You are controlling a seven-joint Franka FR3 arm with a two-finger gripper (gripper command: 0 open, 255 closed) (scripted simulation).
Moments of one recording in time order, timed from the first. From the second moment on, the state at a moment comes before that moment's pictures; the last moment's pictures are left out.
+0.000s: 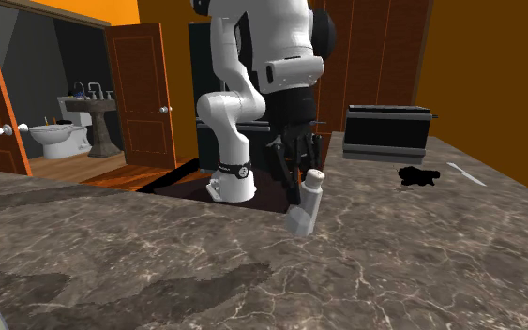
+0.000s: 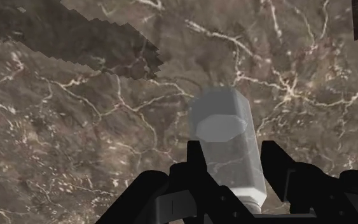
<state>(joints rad) 0.01 -0.11 -0.35 -2.35 0.09 2.44 -0.64</state>
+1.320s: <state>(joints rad) 0.00 -0.23 -0.33 -2.18 0.02 2.16 -0.57</state>
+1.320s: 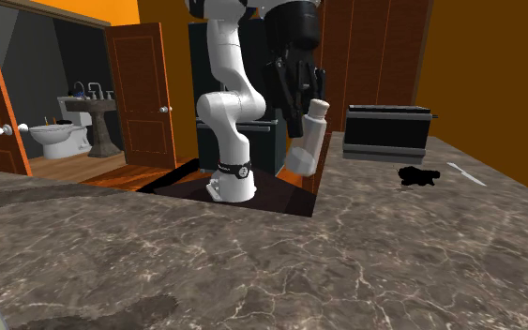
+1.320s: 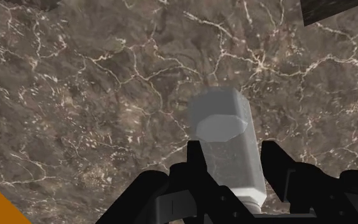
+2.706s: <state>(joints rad) 0.11 -0.52 -0.01 -2.42 0.00 2.12 -0.13</state>
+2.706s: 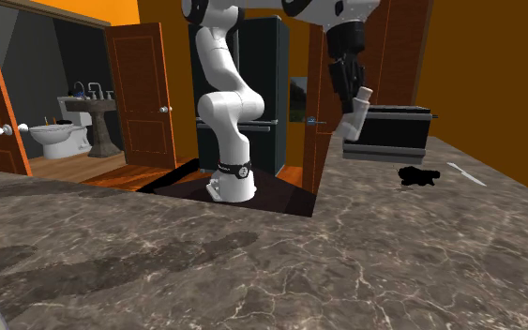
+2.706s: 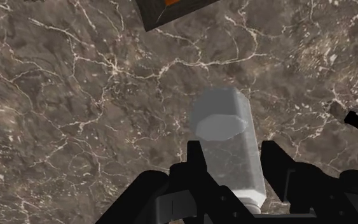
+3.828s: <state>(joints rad) 0.25 -0.50 0.36 -2.37 0.08 2.09 0.31</state>
